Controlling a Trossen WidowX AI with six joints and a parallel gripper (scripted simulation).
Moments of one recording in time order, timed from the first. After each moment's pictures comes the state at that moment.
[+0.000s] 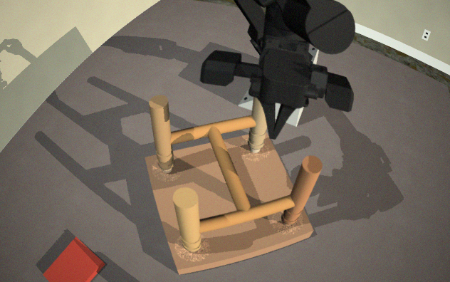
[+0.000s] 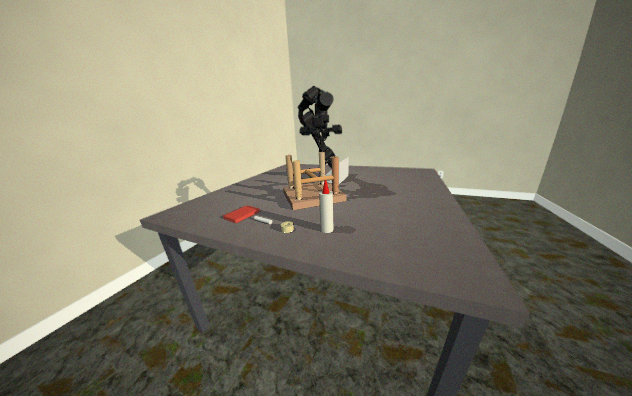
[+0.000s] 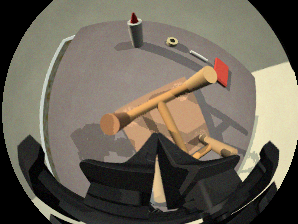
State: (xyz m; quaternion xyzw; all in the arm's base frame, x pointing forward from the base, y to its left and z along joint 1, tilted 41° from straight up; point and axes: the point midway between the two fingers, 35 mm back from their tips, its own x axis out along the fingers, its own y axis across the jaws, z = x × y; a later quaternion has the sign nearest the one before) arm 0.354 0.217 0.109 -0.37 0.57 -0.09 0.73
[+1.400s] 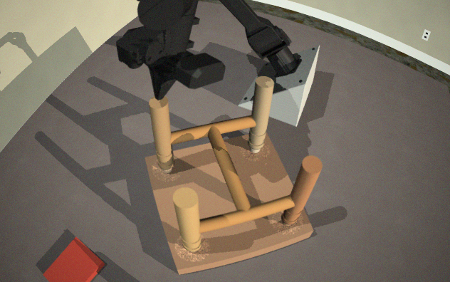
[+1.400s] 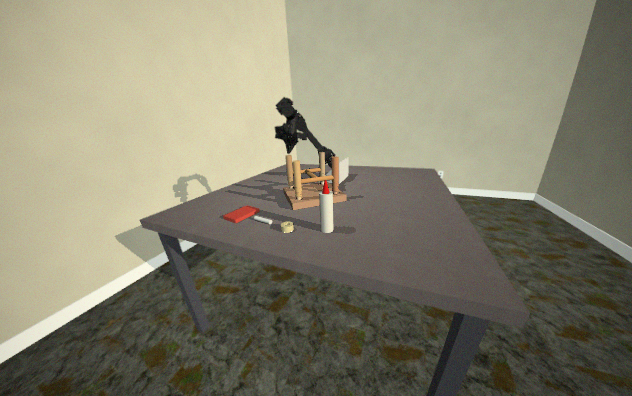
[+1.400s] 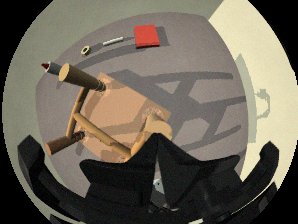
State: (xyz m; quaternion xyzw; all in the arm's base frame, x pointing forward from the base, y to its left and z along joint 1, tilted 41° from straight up) arm 0.352 0.062 0.211 -0.21 0.50 -0.29 0.79
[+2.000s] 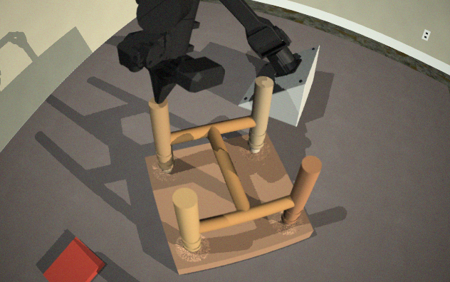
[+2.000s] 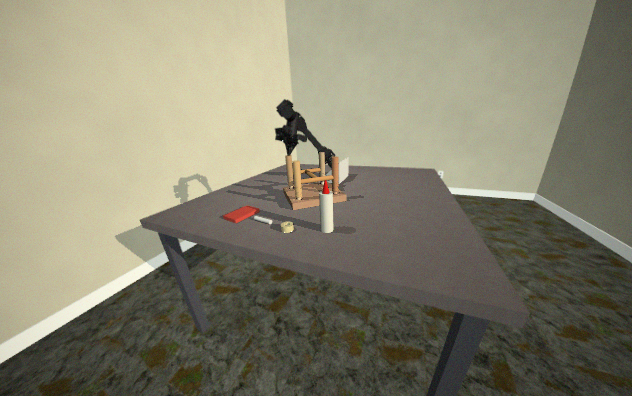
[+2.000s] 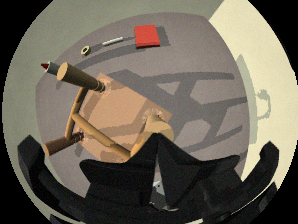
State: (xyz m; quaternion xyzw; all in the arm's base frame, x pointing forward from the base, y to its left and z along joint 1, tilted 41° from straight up) arm 0.352 0.056 0.206 -0.21 0.50 -0.29 0.79
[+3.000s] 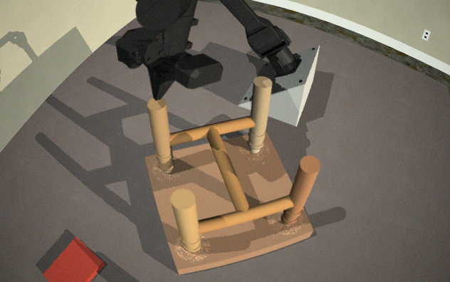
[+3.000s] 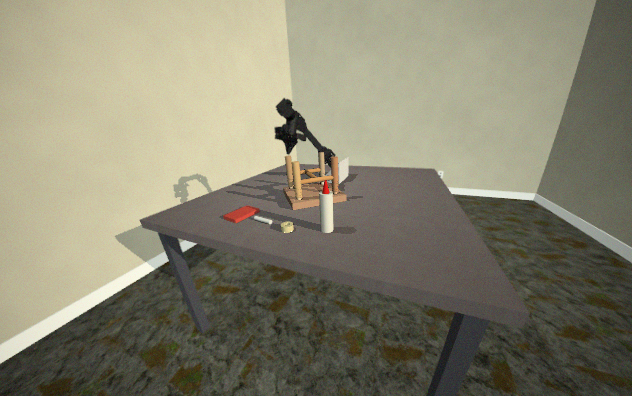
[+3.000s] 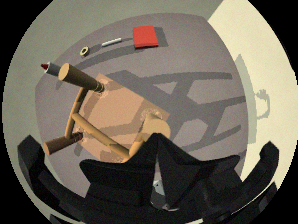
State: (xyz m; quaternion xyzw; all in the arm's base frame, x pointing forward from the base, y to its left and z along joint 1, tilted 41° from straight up) arm 0.351 0.056 0.211 -0.21 0.50 -0.29 0.79
